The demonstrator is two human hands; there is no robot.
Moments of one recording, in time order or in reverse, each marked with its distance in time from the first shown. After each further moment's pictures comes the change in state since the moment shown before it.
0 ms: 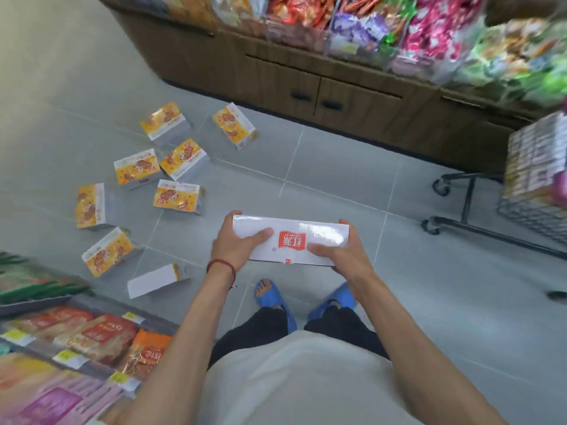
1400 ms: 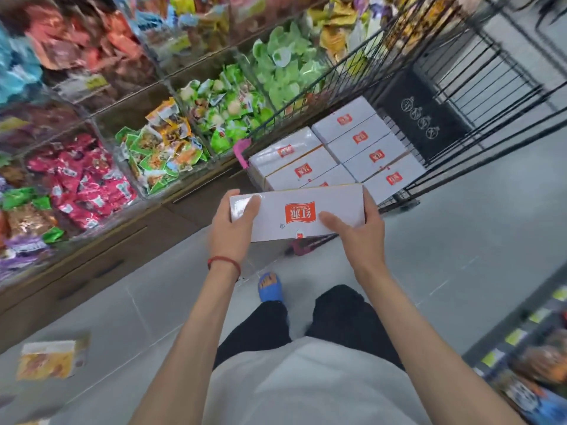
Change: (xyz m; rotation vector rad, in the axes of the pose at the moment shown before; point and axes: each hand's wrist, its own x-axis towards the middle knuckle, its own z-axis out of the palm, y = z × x) left_hand -0.022 0.453 0.609 0.200 -0.598 0.505; right_hand 0.087 -0.118 -0.596 0.484 0.983 -0.257
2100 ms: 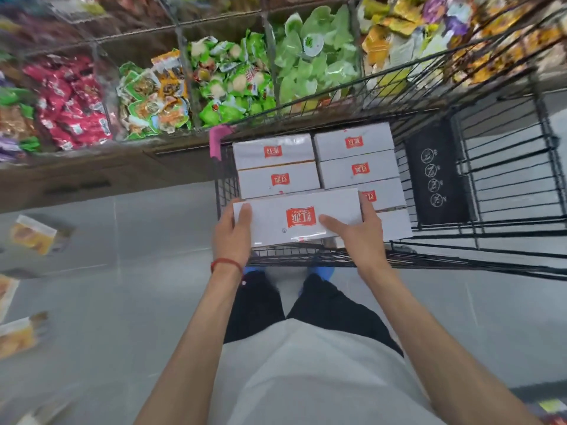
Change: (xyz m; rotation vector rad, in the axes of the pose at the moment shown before) left_hand 0.007 0.053 0.199 -0.079 0.349 -0.354; right_hand 0.219 -0.029 -0.115 -0.297 -0.451 0.195
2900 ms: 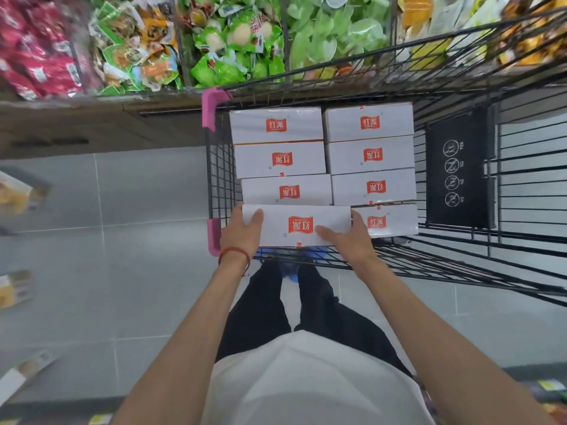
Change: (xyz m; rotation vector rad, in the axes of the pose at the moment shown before) left_hand 0.048 -0.056 0.038 0.183 -0.077 -0.267; right_hand 0.059 0.065 0.020 -0.223 -0.113 0.289
